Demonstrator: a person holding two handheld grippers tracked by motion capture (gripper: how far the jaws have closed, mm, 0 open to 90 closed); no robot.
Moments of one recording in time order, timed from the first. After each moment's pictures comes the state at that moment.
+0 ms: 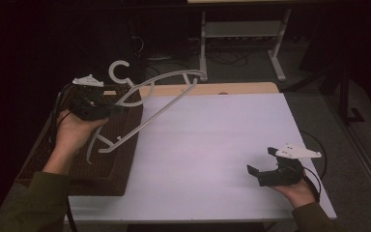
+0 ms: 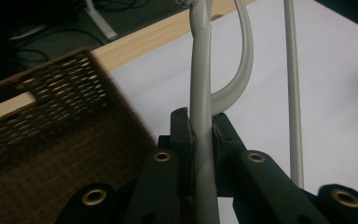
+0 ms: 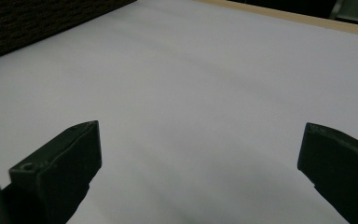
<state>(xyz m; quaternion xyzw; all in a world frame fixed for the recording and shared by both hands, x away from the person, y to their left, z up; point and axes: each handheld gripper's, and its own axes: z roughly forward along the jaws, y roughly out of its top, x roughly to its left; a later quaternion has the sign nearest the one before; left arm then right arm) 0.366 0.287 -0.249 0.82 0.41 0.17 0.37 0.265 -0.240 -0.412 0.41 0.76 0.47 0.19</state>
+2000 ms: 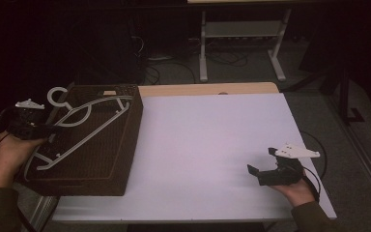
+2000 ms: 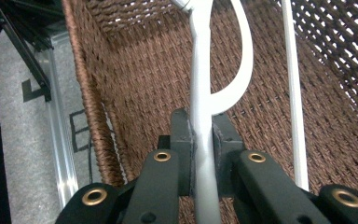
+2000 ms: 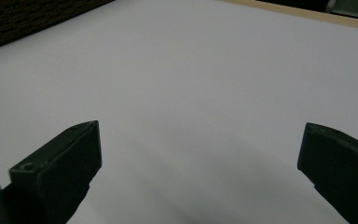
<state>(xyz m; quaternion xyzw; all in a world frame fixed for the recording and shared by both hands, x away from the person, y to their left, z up) 0.355 0.448 -0.306 0.80 0.51 0.21 0.25 0.268 -0.241 -0.416 0.42 0.76 0.46 0.19</state>
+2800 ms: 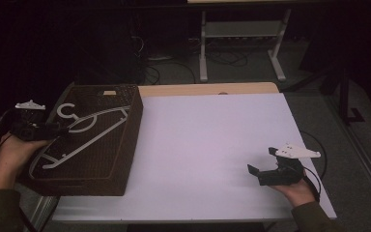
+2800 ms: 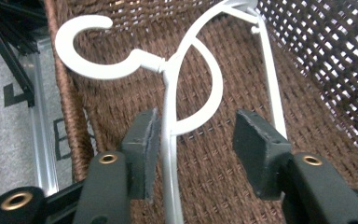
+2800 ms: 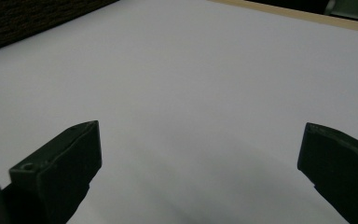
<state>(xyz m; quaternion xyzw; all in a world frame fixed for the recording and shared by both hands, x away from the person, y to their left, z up) 0.353 0.445 -0.306 0.79 0.51 0.20 0.28 0.268 -0.242 -0.415 0.41 0.76 0.46 0.19</state>
